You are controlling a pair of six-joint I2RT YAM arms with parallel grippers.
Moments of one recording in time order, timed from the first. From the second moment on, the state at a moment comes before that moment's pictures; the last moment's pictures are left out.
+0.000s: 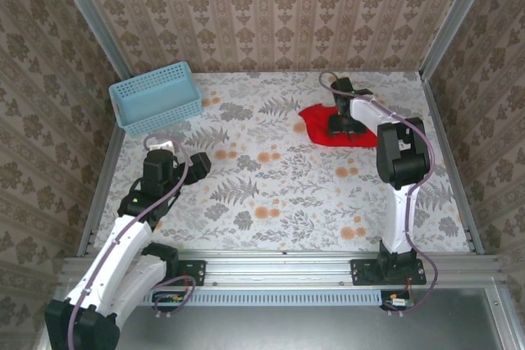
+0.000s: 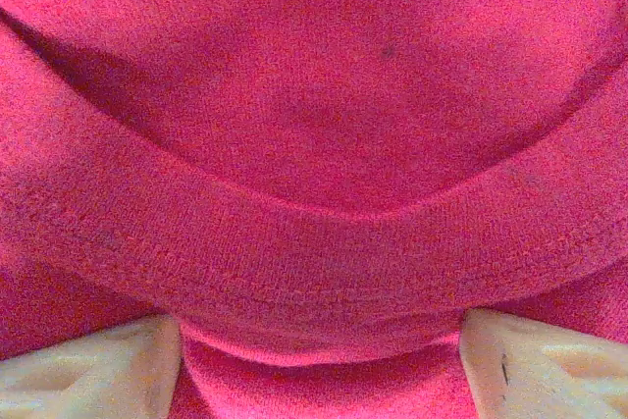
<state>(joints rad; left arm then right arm) -0.31 0.73 0.56 -0.42 -0.01 -0.55 0.14 2.14 1.64 -0.81 0.24 0.16</state>
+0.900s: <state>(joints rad) -0.27 0.92 0.67 -0.50 -0.23 -0.49 -0.07 2.00 1.64 -0.79 0.26 0.03</state>
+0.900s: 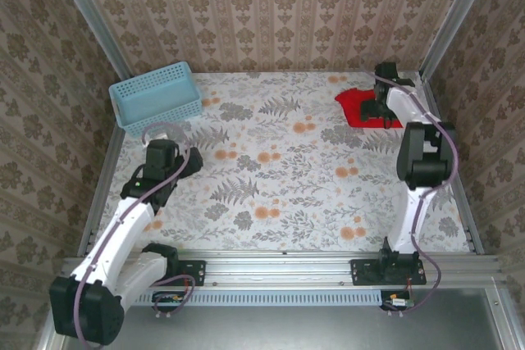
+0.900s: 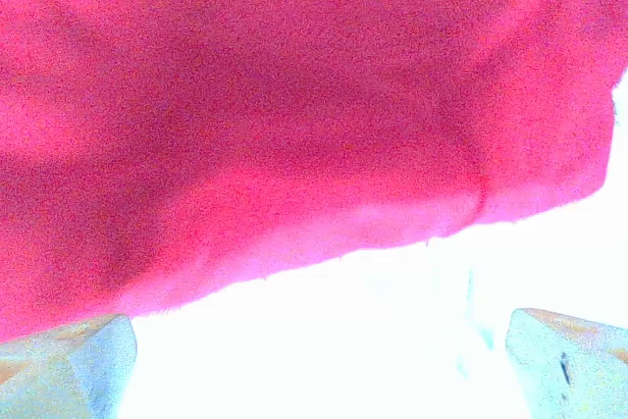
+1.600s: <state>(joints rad) -0.03 1.24 0.34 0.32 -0.32 -0.08 0.04 1.34 0.45 0.27 0.28 0.14</state>
